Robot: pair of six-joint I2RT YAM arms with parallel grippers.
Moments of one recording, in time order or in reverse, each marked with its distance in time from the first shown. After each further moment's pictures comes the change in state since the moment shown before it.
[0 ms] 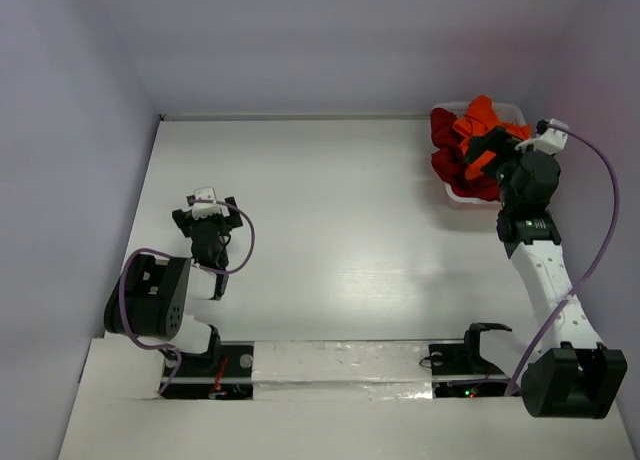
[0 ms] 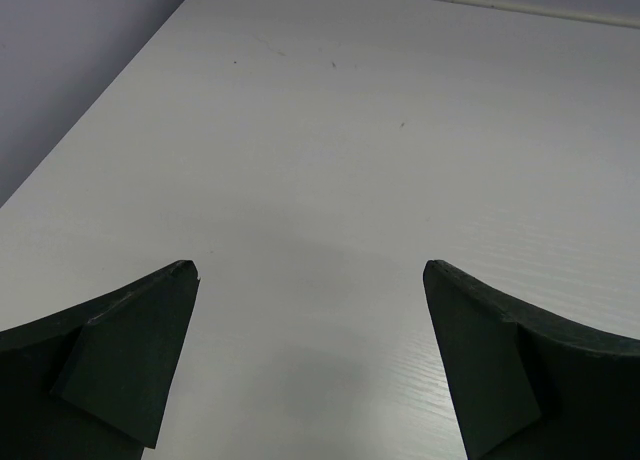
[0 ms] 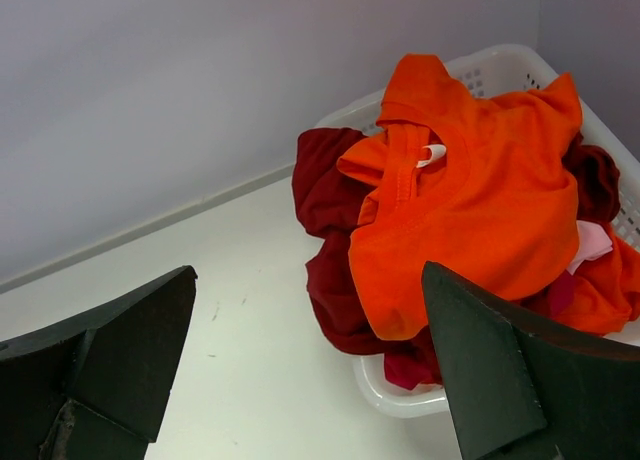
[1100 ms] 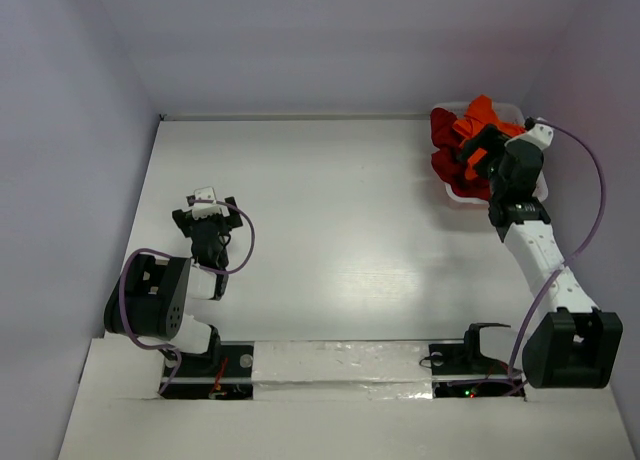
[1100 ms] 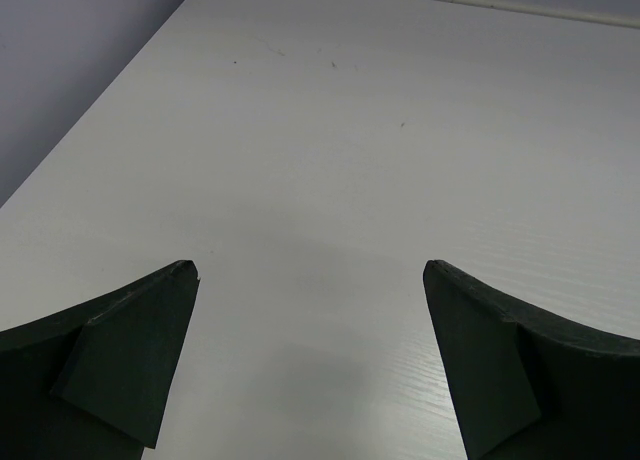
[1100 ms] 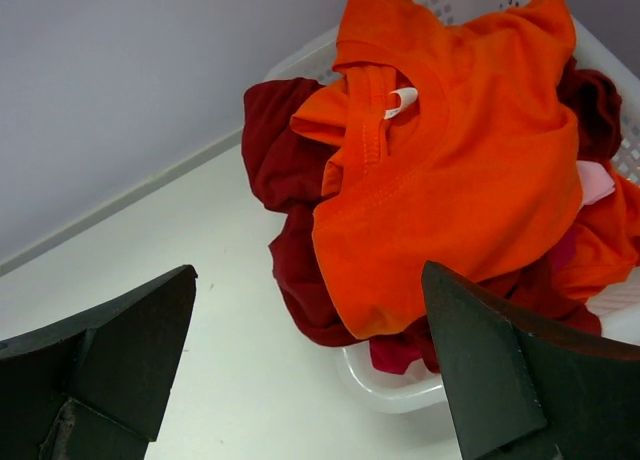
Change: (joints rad) left arm 0.000 0.000 0.000 0.000 0.000 0.000; right arm 0.021 0.142 0.036 -0.042 0.087 0.050
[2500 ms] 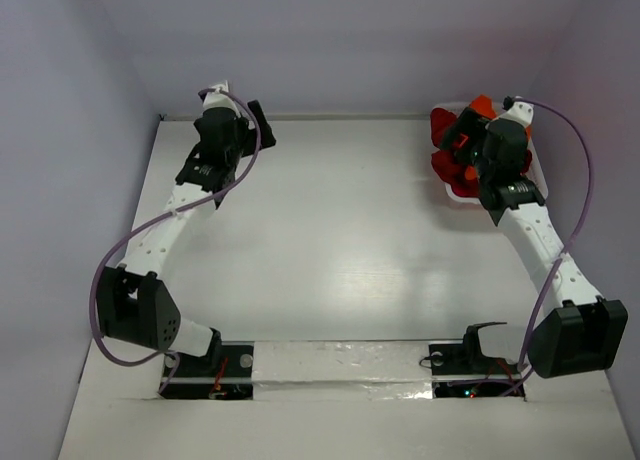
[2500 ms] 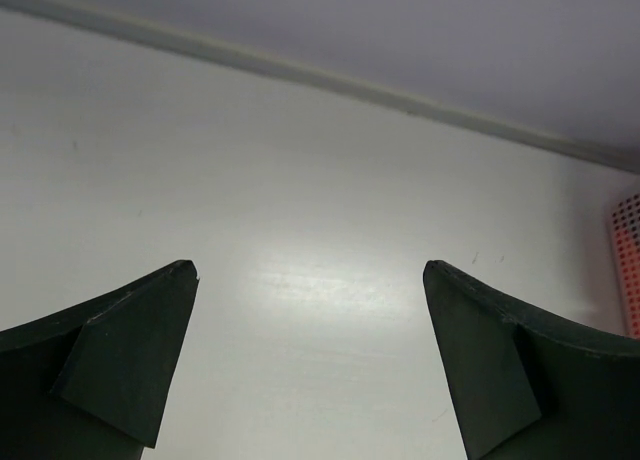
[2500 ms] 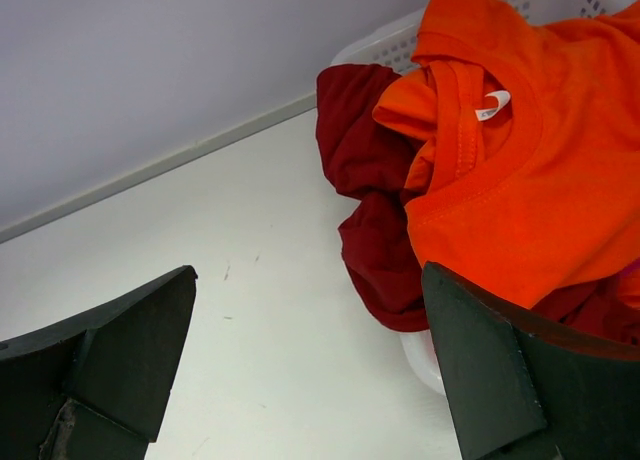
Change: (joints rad) left arm -0.158 -0.049 1.068 -1.329 0.192 -0.378; right arm 0.139 0.086 0.207 -0.168 0.045 -0.001
